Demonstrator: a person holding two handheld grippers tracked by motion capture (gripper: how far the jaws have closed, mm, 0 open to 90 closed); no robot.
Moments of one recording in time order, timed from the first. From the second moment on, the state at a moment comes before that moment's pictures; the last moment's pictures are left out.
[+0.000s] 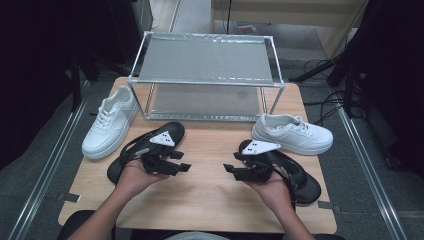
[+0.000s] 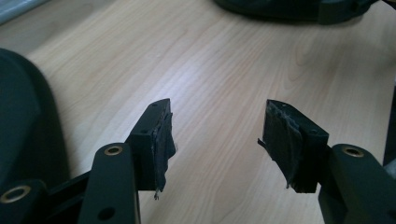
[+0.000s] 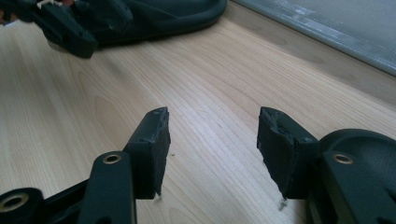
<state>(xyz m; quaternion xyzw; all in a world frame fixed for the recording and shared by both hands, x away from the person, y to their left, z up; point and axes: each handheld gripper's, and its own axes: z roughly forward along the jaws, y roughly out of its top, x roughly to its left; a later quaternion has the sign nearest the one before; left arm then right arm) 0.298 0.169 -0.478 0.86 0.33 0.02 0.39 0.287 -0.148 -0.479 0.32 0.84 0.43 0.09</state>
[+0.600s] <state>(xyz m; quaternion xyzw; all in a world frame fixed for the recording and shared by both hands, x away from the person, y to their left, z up) 0.319 0.224 -0.479 0.84 0.38 0.07 0.37 0.286 -0.144 -0.482 0.31 0.85 0.41 0.08</state>
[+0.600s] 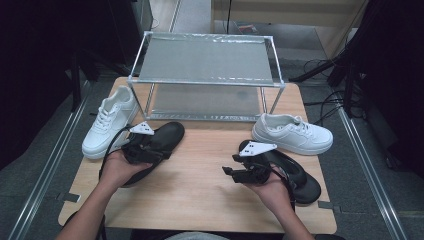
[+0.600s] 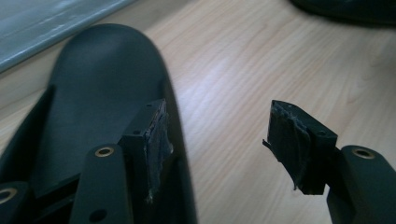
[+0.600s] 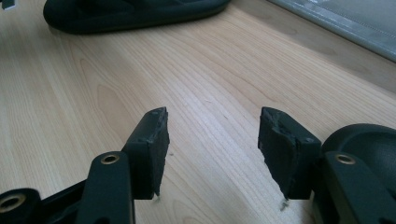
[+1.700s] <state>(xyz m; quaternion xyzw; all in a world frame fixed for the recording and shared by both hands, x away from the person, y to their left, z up) 0.342 0.239 -0.505 0.85 0.39 0.08 0.34 0.286 -0.139 -0.485 0.30 0.86 0.40 0.08</state>
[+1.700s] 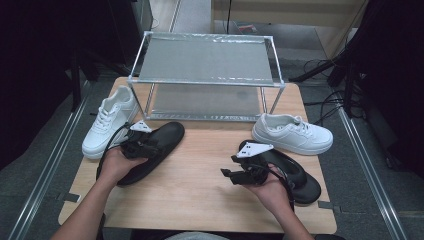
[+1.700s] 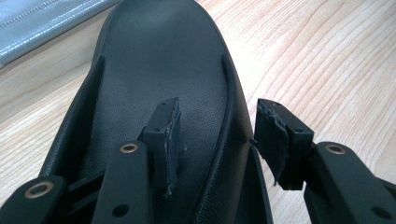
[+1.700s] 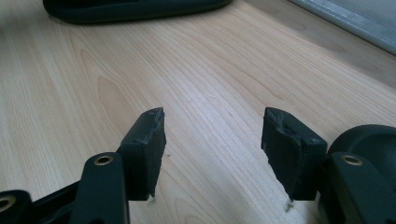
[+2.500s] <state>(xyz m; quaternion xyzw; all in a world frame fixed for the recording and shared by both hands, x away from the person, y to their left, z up) 0.345 0.242 -0.509 0.85 0.40 0.02 0.34 0.285 -0.137 -0.486 0.29 0.87 0.40 0.08</state>
